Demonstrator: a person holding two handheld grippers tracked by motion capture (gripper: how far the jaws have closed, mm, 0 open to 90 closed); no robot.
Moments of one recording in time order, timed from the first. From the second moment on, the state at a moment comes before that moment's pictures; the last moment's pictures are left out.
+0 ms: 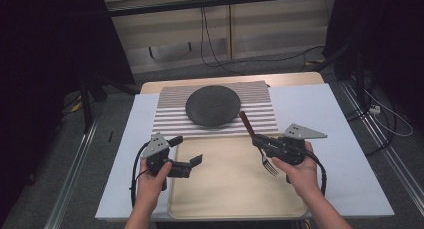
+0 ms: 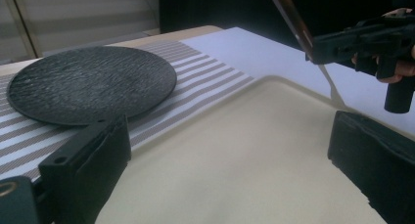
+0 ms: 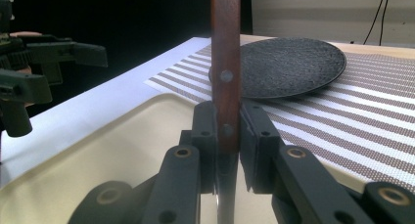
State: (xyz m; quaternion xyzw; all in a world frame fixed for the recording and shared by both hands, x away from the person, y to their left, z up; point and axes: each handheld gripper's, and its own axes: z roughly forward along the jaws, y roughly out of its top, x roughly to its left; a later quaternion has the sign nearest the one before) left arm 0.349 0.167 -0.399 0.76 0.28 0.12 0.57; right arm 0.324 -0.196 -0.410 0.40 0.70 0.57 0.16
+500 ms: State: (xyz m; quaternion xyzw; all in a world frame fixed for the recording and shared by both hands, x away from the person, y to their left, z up) left arm 0.363 0.139 -0.394 0.77 0.27 0.10 0.57; right arm 0.322 -0.179 -0.410 0.39 0.70 0.58 0.16
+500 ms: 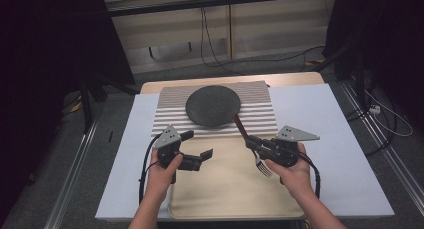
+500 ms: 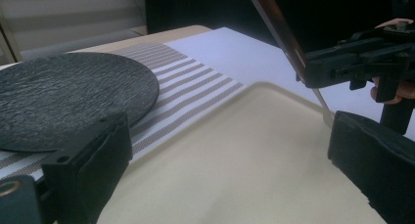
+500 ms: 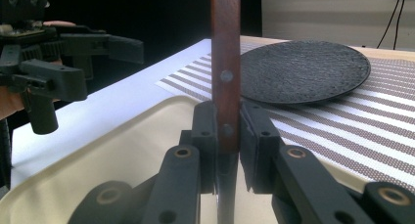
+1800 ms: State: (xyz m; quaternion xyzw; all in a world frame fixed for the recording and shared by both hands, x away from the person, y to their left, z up) left arm 0.374 0.101 -0.394 0.71 0.32 -0.04 0.62; right arm 0.315 -0.130 -0.417 0.33 0.73 0.57 0.17
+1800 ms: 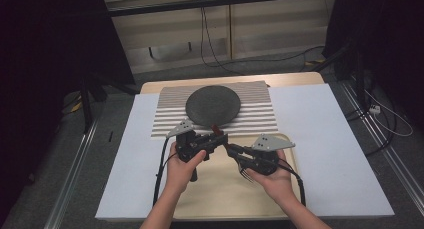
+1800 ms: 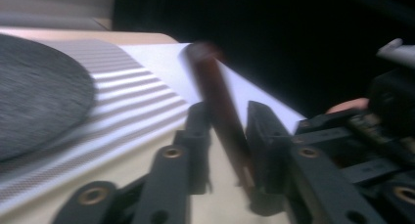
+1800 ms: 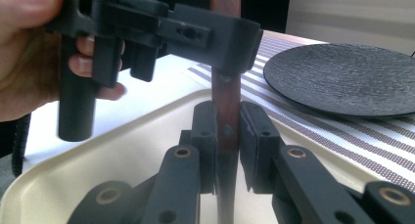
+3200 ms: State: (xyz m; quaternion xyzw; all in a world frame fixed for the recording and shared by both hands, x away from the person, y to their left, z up) left arm 0.375 0.173 -0.367 0.74 0.35 -0.08 0.57; right arm 0.313 -0.185 -0.416 0.38 0.70 0.57 0.19
